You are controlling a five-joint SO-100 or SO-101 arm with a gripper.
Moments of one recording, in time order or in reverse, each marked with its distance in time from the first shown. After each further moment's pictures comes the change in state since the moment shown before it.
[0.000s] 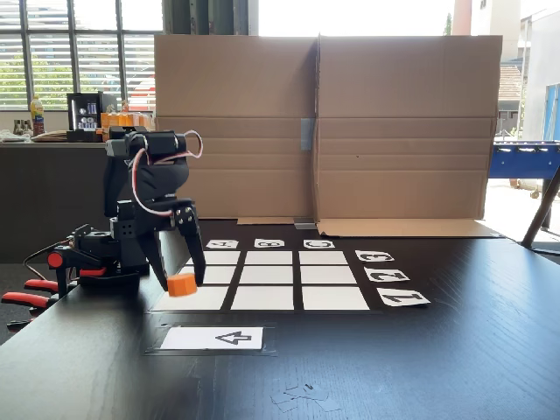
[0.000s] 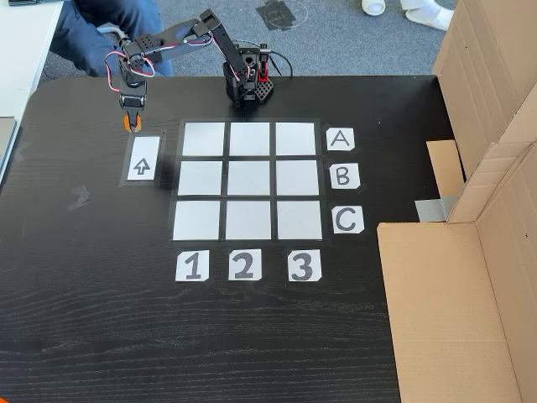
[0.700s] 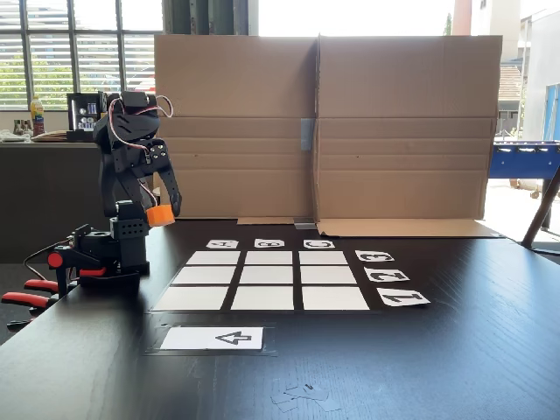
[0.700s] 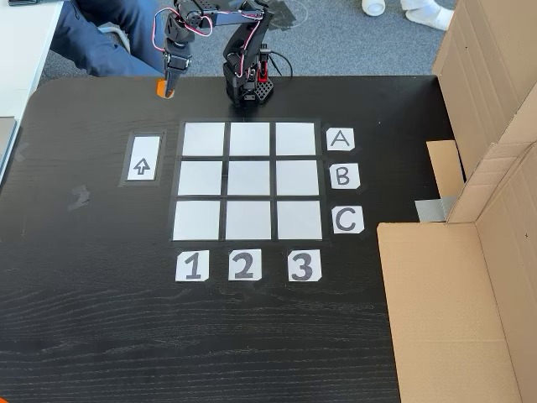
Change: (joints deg) arm -1.7 55.5 42.7 1.5 -4.0
